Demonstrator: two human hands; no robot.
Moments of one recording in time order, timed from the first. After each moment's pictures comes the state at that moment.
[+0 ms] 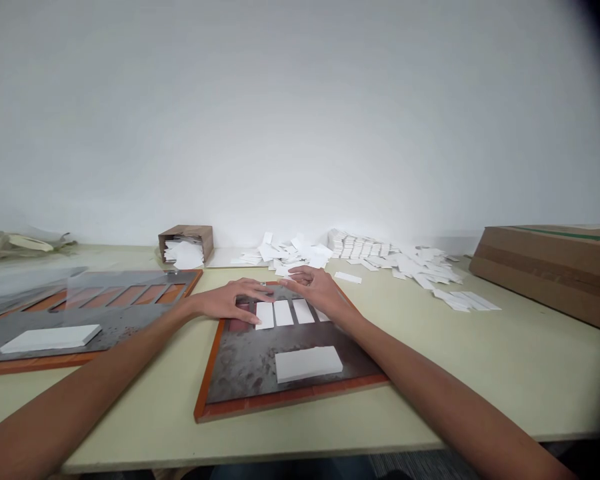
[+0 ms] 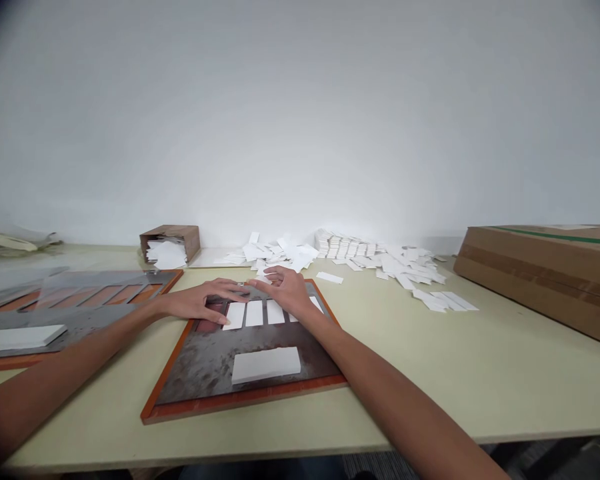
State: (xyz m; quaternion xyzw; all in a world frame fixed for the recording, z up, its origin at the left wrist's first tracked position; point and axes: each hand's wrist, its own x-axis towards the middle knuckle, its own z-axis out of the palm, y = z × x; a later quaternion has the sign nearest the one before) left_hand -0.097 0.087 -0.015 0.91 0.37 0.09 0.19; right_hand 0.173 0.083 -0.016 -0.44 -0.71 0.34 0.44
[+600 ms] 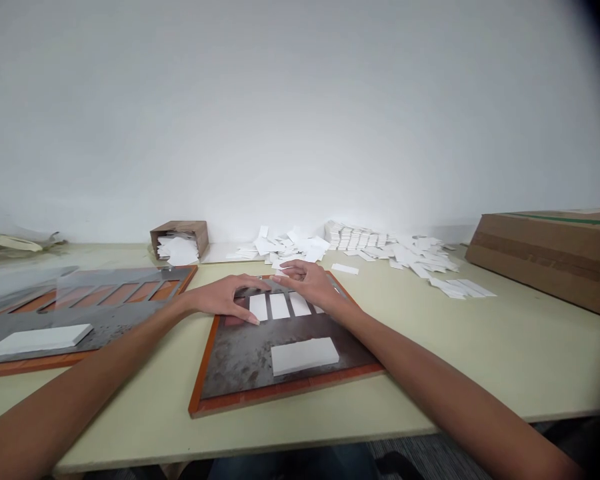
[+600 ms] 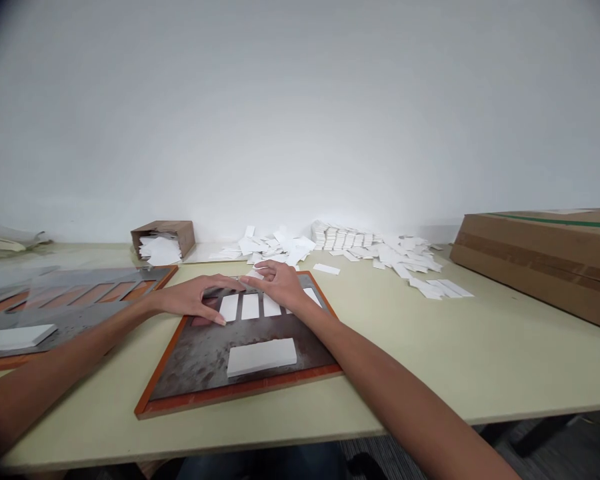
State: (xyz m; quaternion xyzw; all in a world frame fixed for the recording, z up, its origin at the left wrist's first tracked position) left_hand -0.086 0.078 -0.007 0.89 0.38 0.12 0.21; right_hand 0.172 0.096 -0.028 -0.41 -0.72 0.34 0.43
